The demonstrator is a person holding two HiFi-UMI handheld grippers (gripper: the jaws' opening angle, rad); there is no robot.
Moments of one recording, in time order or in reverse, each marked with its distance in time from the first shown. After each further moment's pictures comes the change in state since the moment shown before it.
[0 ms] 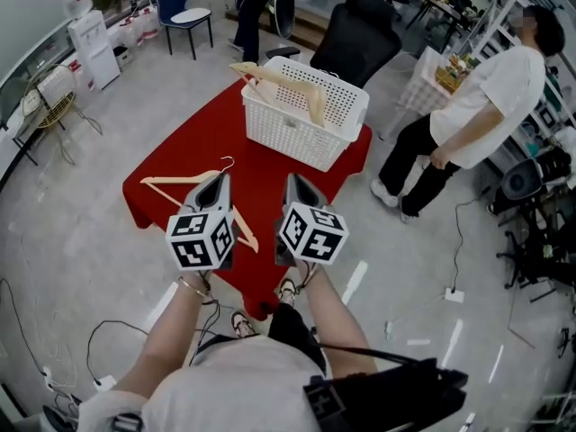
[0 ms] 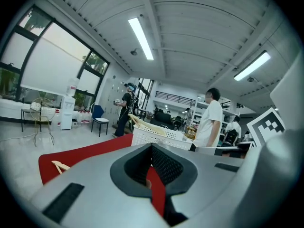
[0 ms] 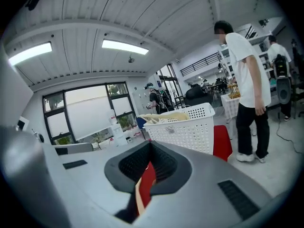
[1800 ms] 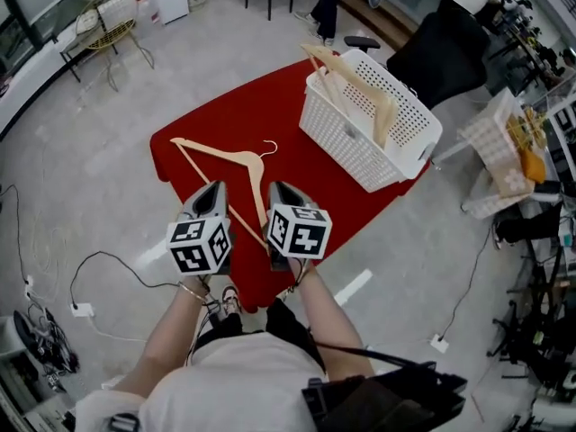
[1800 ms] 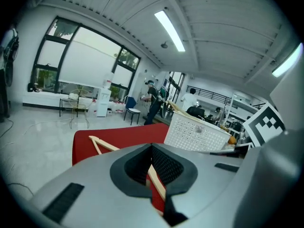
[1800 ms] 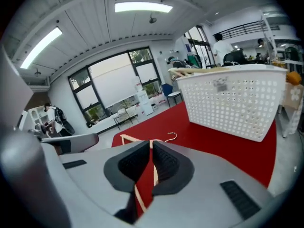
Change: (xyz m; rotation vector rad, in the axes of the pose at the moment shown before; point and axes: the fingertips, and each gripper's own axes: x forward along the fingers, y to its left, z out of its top) left arm 0.020 0.086 -0.063 -0.168 0.082 0.375; right arm 0.111 0.044 -0.095 -0.143 0.435 0.319
